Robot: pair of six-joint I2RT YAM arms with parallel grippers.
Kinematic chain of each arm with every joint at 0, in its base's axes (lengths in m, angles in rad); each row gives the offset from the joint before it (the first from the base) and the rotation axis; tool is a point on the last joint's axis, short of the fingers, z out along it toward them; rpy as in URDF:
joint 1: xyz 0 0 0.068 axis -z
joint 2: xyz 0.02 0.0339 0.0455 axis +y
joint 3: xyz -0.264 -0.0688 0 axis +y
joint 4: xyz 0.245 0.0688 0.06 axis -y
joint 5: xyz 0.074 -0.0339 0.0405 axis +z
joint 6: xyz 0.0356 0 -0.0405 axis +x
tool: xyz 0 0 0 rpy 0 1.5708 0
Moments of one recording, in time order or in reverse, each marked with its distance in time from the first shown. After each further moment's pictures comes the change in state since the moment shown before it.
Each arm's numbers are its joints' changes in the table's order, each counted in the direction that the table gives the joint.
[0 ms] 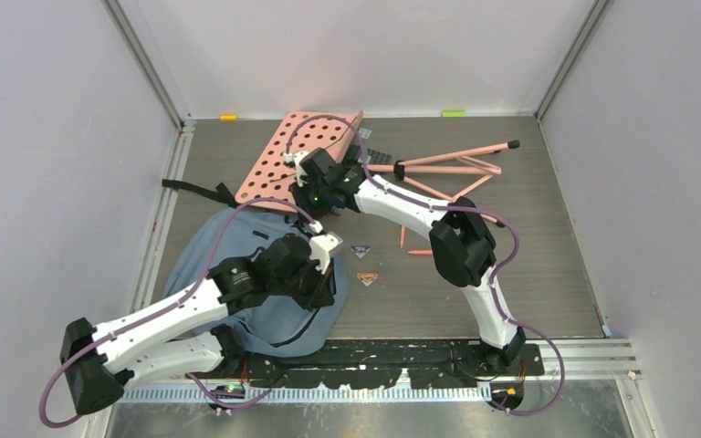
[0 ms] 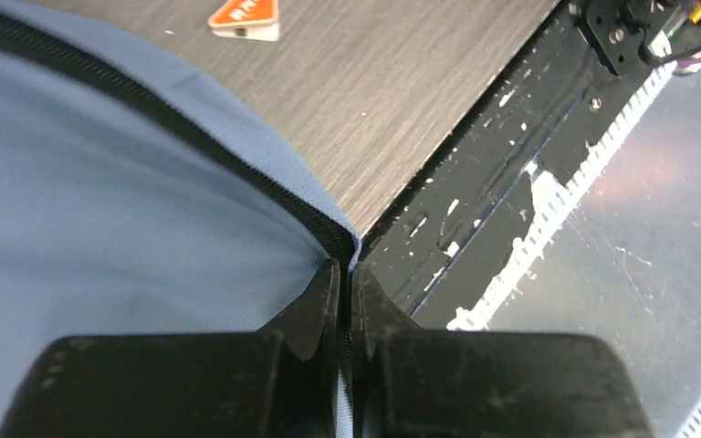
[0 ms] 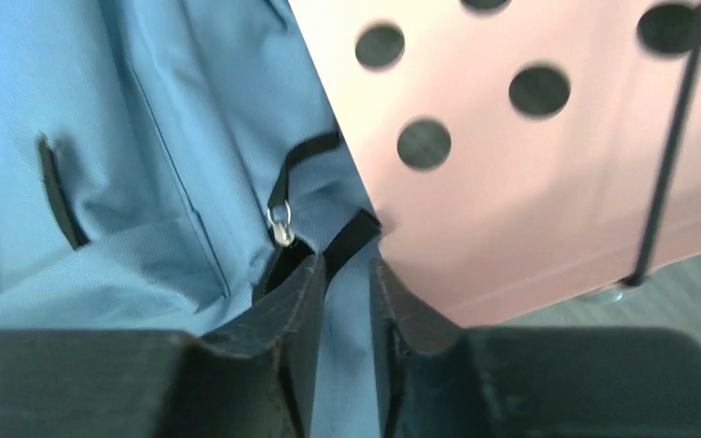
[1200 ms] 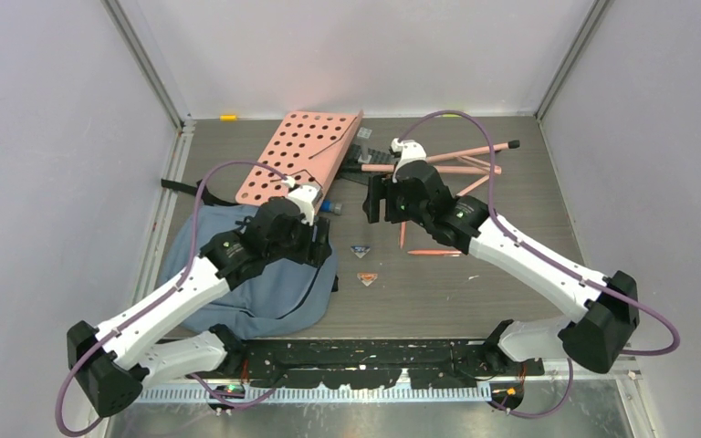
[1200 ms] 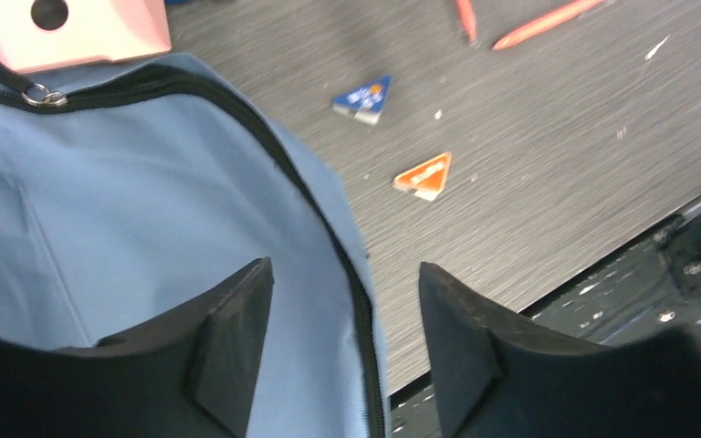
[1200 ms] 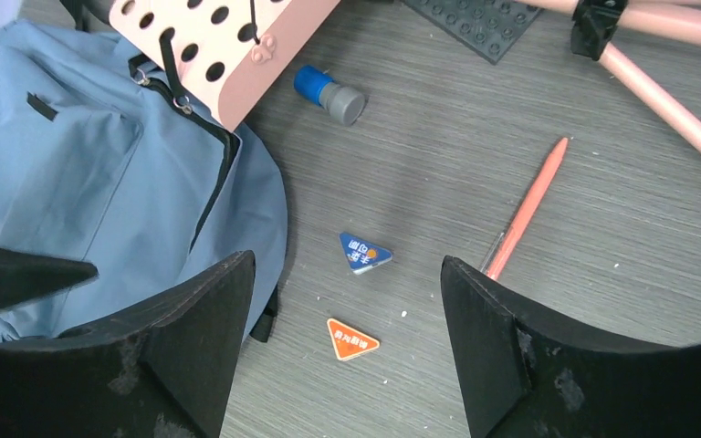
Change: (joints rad) left arm -0.193 0.050 -0.169 -0.015 0.299 -0.018; right arm 0.077 -0.835 0.668 0.086 -0.372 0.225
